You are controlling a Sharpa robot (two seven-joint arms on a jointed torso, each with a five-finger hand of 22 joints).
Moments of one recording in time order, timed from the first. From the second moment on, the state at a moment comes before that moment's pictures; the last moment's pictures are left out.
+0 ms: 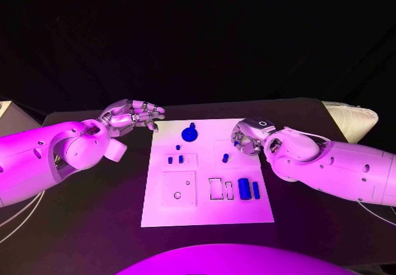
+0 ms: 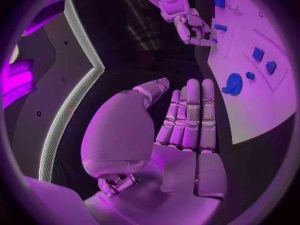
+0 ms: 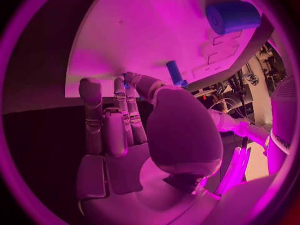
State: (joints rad) left arm 1.18 -0.97 -0.04 1.46 -0.19 0.02 0.28; left_hand 1.32 -0.19 0.54 0.04 0.18 0.85 0.21 0.31 0.29 0.90 0.14 0.48 0.12 0.99 0.07 1.02 0.40 0.17 0.82 0.18 0.77 0.73; right arm 1.17 -0.77 -0.17 1.47 -1.69 -0.40 -0.27; right_hand 1.31 -0.18 0.63 -0.06 0.20 1.13 0.10 0.27 0.34 1.32 0.06 0.08 0.11 1.47 -0.03 1.40 1.25 0.16 1.24 0.07 0.97 0.80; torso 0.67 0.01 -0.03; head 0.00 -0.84
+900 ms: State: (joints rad) left arm 1.18 -0.96 -0.04 1.45 -0.19 0.03 0.28; left_hand 1.32 -0.19 0.54 0.05 0.18 0.84 0.21 0.31 0.28 0.90 0.14 0.48 0.12 0.99 0.07 1.01 0.40 0.17 0.82 0.17 0.77 0.73; right arm 1.18 -0.76 -0.15 1.69 -1.62 -0.45 -0.27; right_hand 1.31 -0.18 0.64 -0.06 0.20 1.13 0.10 0.27 0.37 1.32 0.06 0.07 0.10 1.47 -0.03 1.40 1.25 0.16 1.23 0.06 0.97 0.80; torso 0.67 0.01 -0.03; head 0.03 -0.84
